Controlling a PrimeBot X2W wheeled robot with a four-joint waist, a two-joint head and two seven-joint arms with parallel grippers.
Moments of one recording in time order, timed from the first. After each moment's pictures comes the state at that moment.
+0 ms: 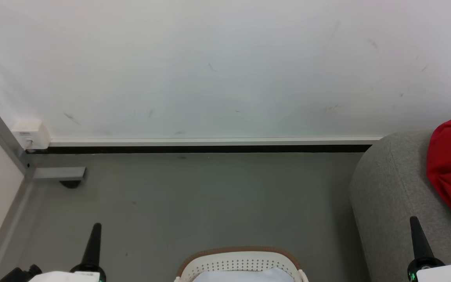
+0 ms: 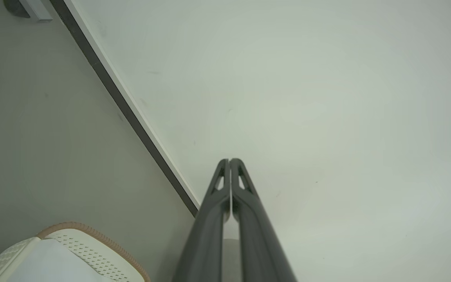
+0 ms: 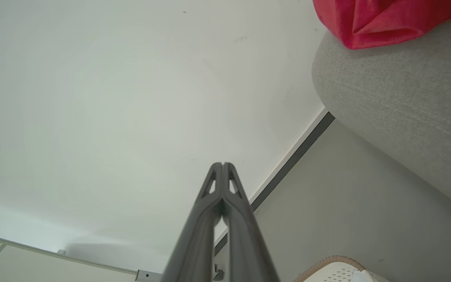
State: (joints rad) left arm -0.05 0.06 0.08 0.24 -1.22 -0.12 0.00; right arm -0.07 -0.06 -0.03 0.26 1.23 0.13 -0.02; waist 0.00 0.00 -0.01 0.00
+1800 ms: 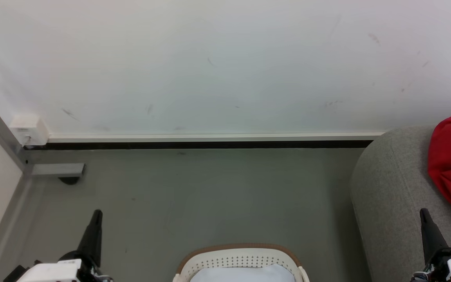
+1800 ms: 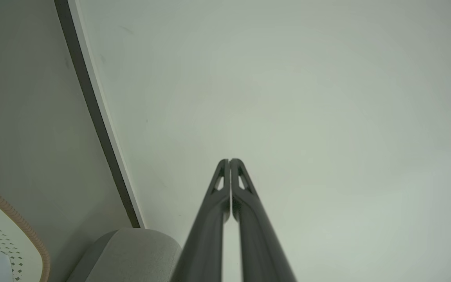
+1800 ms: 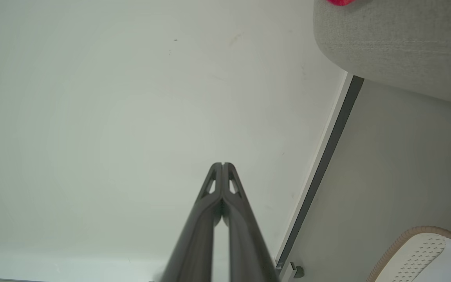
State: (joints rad) left arm -0.11 0.05 0.11 0.25 -1.61 -0.13 0.11; right arm -0.10 -0.06 -0.10 0.25 1.63 0.13 0.10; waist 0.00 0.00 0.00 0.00
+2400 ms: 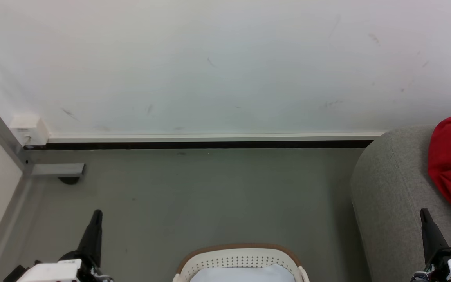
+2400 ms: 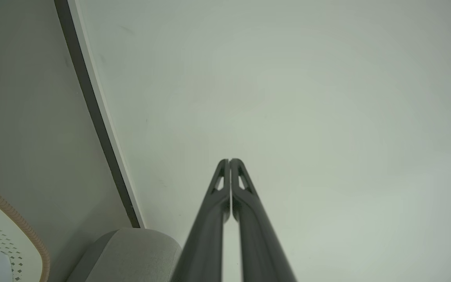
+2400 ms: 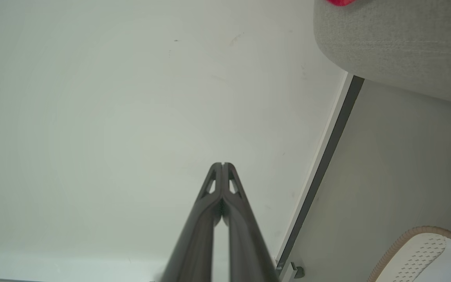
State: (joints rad) left arm -0.11 0.05 0.11 0.25 -1.61 -0.13 0.11; right arm -0.10 -0.06 -0.10 0.25 1.63 0.13 0.10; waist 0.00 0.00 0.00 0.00
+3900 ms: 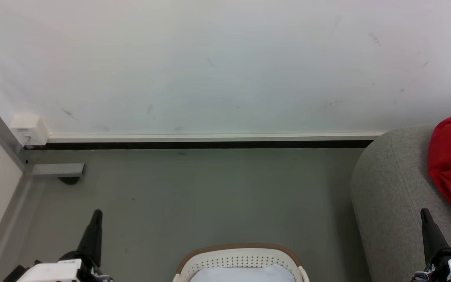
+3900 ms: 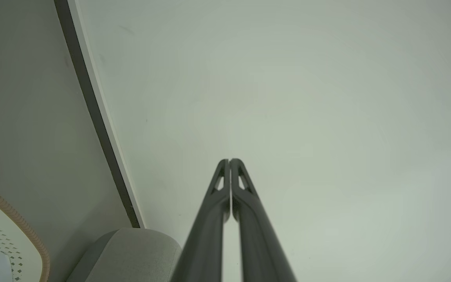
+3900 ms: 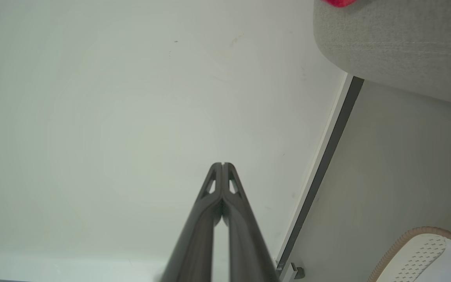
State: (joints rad) left arm -0.11 0.05 0.11 0.25 -1.61 -0.13 0.11; right arm -0.10 -0.06 -0.11 0.25 1.62 0.13 0.11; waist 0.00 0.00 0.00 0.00
